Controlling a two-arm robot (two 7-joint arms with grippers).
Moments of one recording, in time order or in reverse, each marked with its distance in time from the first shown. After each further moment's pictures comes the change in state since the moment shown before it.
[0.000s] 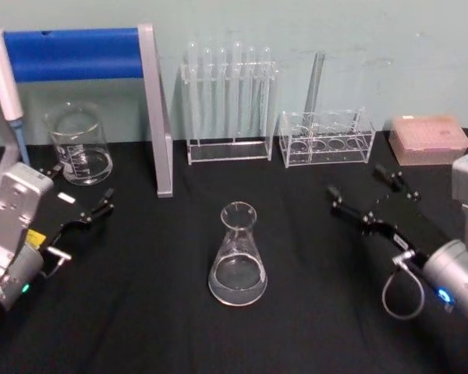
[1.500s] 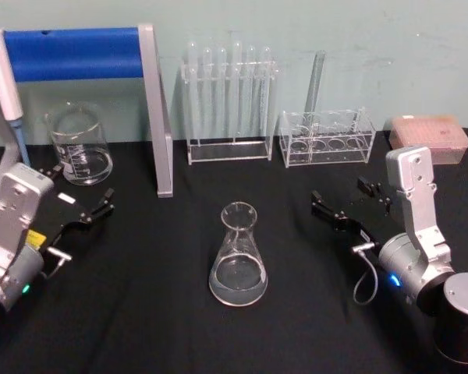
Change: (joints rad) left arm 0.000 0.000 0.000 0.000 0.000 0.000 0.000; right arm 0.145 -0.200 -0.024 0.218 -0.167 0.152 -0.136
